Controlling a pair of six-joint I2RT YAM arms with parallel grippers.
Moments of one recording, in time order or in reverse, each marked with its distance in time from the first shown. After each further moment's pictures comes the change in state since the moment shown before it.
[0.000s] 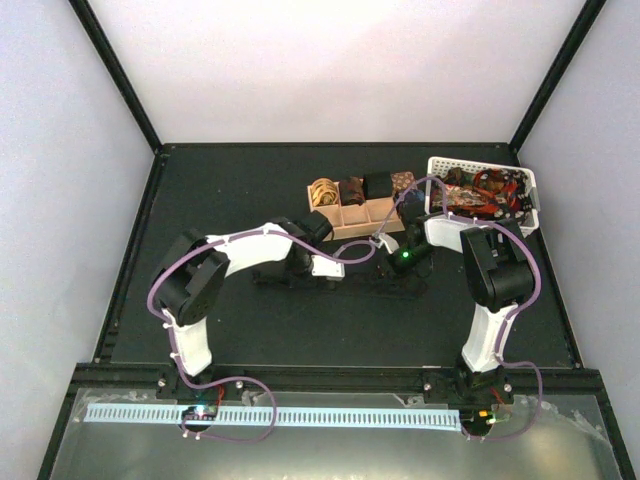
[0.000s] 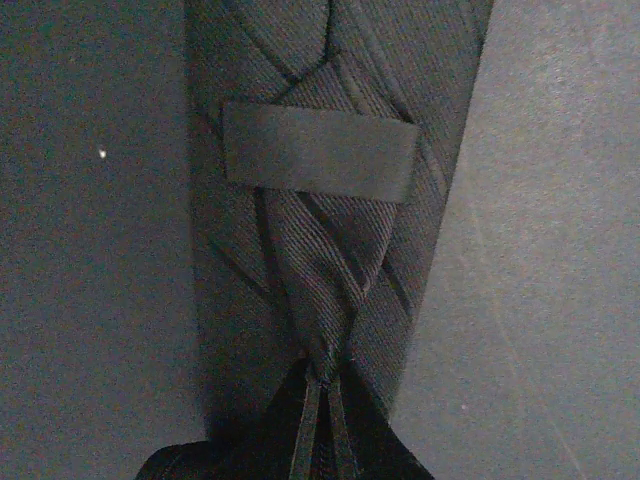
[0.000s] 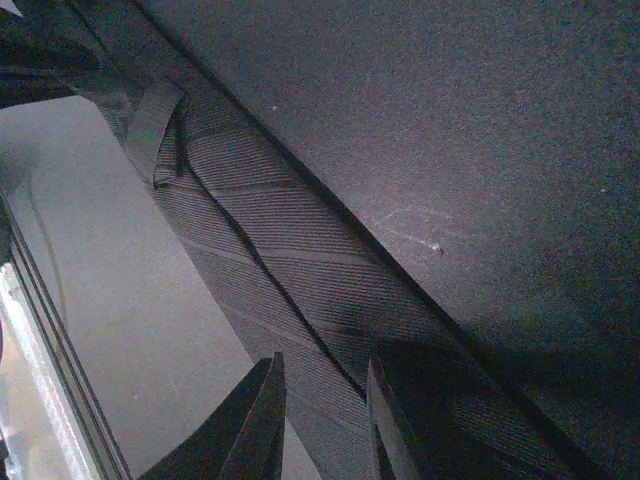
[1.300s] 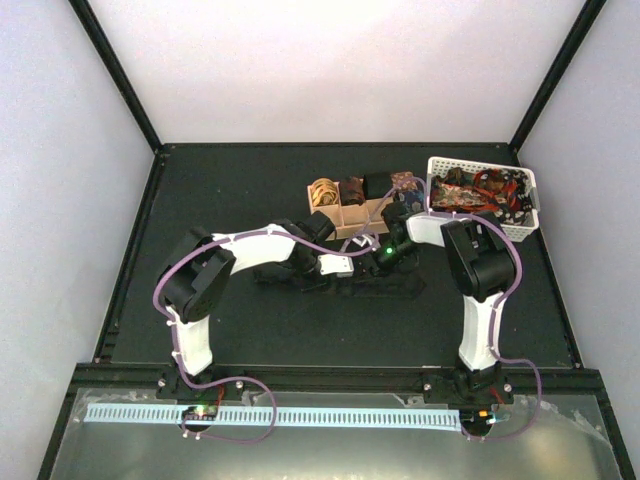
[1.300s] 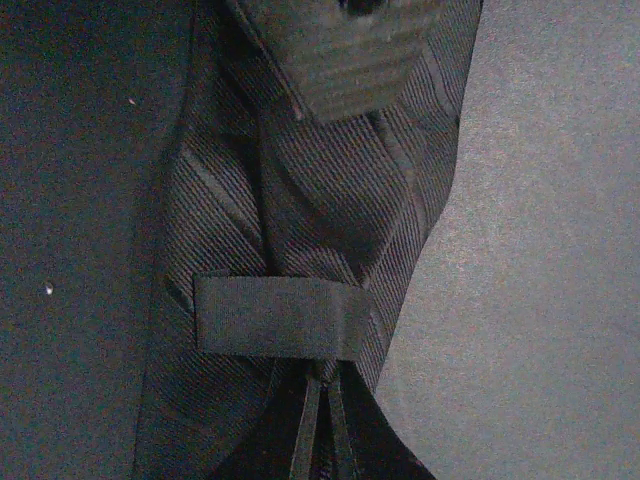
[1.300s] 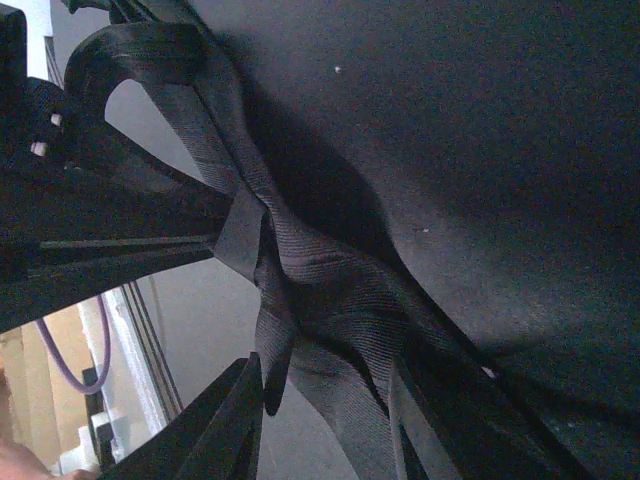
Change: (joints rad) left arm -0.014 0.034 -0.005 0.091 0.208 -0.149; right arm 0.081 0.124 0.102 0.021 -0.175 0.111
